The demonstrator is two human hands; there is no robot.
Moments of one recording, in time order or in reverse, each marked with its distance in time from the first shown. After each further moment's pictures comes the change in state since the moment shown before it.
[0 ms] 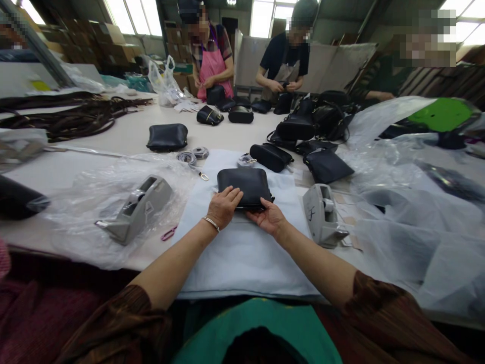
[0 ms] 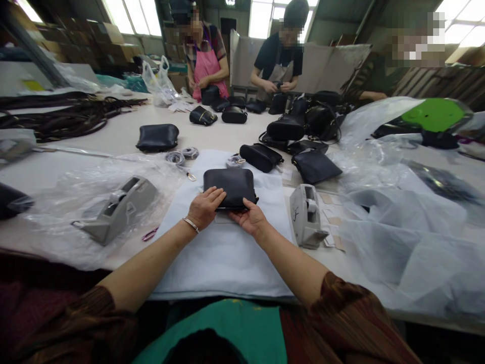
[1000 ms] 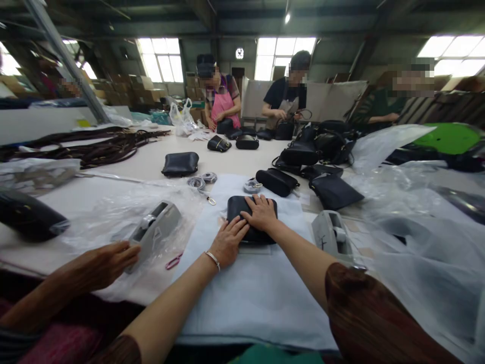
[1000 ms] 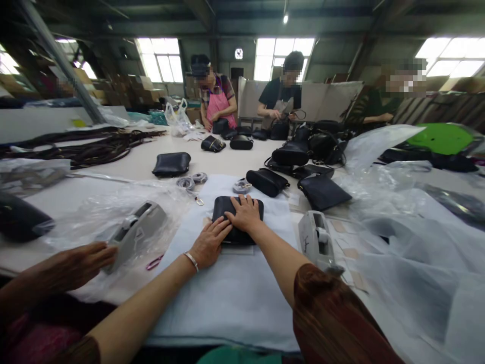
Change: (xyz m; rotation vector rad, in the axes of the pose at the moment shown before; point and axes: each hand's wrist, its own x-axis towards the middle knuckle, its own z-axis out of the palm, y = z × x) left_hand -0.028 0.002 0.001 -0.083 -0.113 0.010; right_hand 0.069 -0.032 0.053 -2.057 0.025 -1.003
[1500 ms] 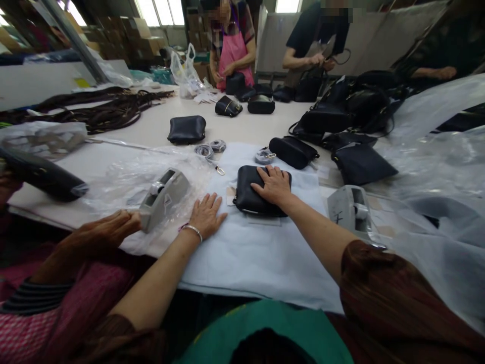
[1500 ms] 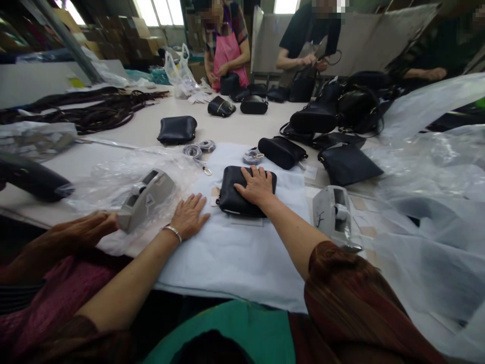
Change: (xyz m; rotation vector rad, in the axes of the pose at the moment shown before) left_hand -0.067 -0.050 -0.010 0.195 -0.245 -0.457; right_hand -0.005 0.005 0.005 -0.048 0.023 -0.008
